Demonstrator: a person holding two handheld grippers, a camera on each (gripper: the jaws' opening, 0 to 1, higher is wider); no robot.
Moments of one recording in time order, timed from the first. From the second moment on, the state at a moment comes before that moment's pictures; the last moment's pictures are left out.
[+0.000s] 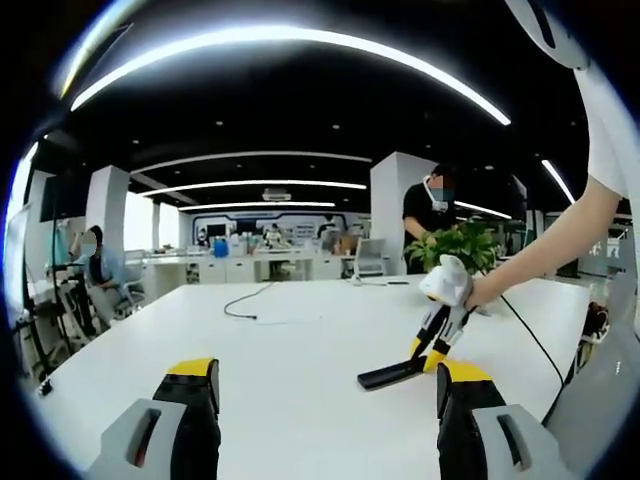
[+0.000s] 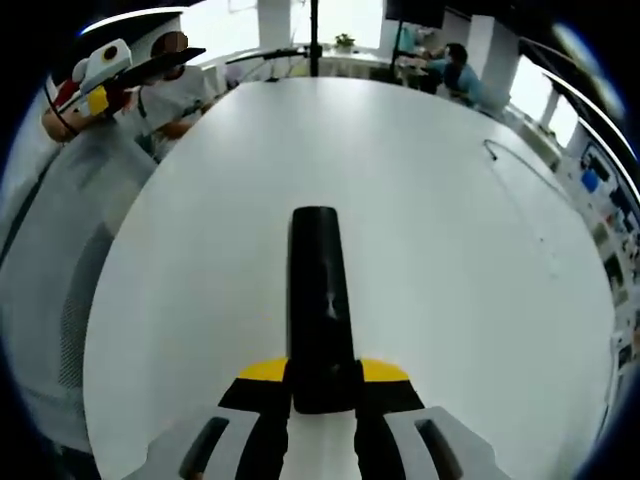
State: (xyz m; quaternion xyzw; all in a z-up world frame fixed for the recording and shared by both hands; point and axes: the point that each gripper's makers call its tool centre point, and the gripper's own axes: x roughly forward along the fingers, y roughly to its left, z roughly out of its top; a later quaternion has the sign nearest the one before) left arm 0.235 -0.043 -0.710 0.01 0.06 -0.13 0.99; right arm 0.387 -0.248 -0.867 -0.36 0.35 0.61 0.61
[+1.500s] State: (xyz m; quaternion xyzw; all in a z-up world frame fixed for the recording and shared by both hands) left arm 0.233 -0.048 -0.714 0.02 0.07 -0.14 0.99; right arm 0.362 -0.246 -0.752 -0.01 0.17 0.46 0.87
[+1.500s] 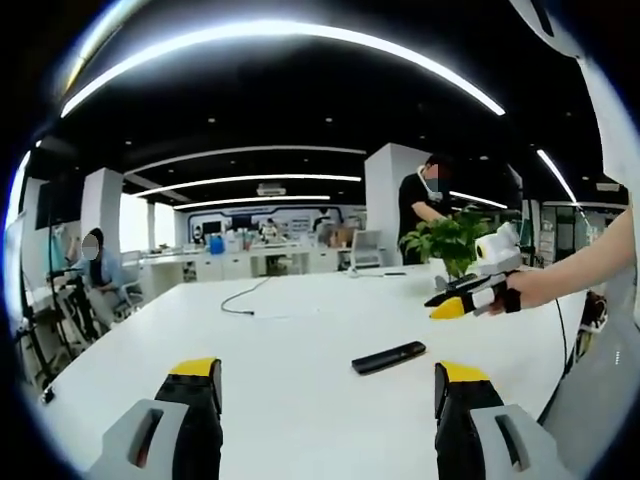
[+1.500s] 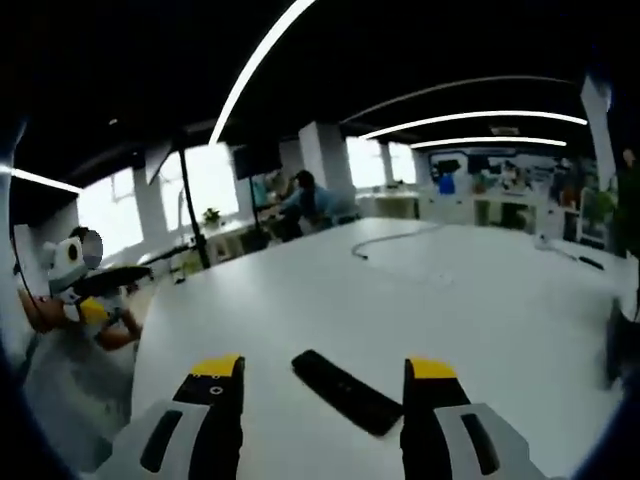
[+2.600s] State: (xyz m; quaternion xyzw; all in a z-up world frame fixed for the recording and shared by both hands) left arm 0.229 -0.048 -0.707 -0.01 0.06 -0.15 0.99; right arm 0.257 -0.338 -0.668 0.01 0.01 0.29 0.96
